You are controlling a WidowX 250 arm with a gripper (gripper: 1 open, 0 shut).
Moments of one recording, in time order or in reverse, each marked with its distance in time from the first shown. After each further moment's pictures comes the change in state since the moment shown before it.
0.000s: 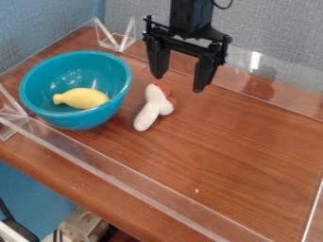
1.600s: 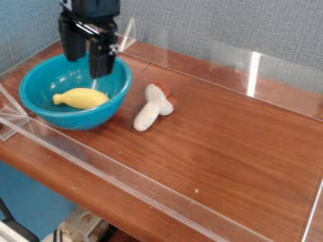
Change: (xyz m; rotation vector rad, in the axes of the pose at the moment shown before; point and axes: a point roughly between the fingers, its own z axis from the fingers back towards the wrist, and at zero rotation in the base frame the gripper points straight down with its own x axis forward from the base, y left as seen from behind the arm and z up) arm -0.044 0.112 0.011 0.052 0.046 -0.258
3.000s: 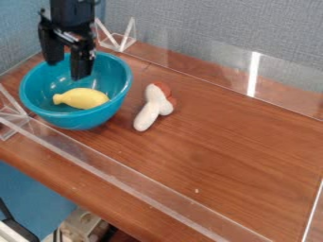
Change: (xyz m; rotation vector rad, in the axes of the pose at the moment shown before) arm 0.003 0.044 -0.039 0.027 0.013 0.139
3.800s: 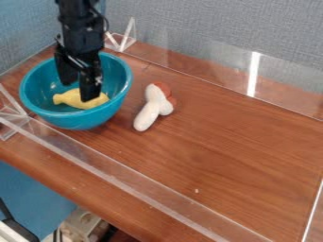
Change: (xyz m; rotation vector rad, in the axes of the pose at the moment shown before) arm 0.019 -0.001 -0.041 -0.017 -0.037 -0.152
